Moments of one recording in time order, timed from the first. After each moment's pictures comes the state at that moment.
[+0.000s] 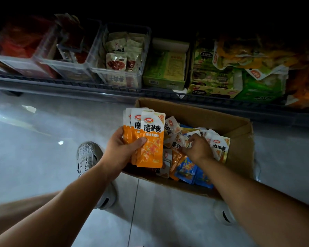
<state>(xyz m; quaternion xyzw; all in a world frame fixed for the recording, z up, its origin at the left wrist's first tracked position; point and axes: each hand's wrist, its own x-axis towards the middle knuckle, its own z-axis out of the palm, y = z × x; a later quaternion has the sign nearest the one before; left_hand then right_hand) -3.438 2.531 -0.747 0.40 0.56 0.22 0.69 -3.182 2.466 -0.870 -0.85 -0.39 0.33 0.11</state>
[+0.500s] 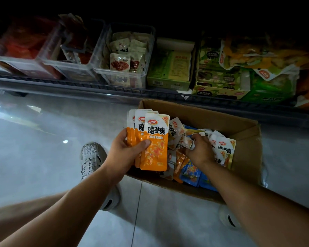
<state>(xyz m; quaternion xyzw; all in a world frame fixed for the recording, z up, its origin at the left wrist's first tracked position) -3.436 2.530 -0.745 0.40 0.56 0.22 0.69 -3.188 2.466 -0.884 -0.84 -0.40 0.33 0.14</state>
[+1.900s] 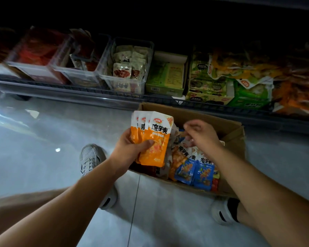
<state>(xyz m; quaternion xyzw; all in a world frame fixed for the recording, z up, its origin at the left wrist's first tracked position) -3.433 2.526 -0.742 0.38 0.52 0.21 0.73 -3.187 2.482 -0.750 -0.77 -0.30 0.46 0.33</state>
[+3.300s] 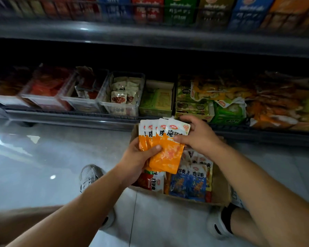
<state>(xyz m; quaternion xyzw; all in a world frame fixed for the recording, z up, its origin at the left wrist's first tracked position) -3.395 2.515 -0.695 0.37 0.45 0.23 0.78 -3.179 2.483 -0.653 -0.73 -0.40 0.43 0.35</state>
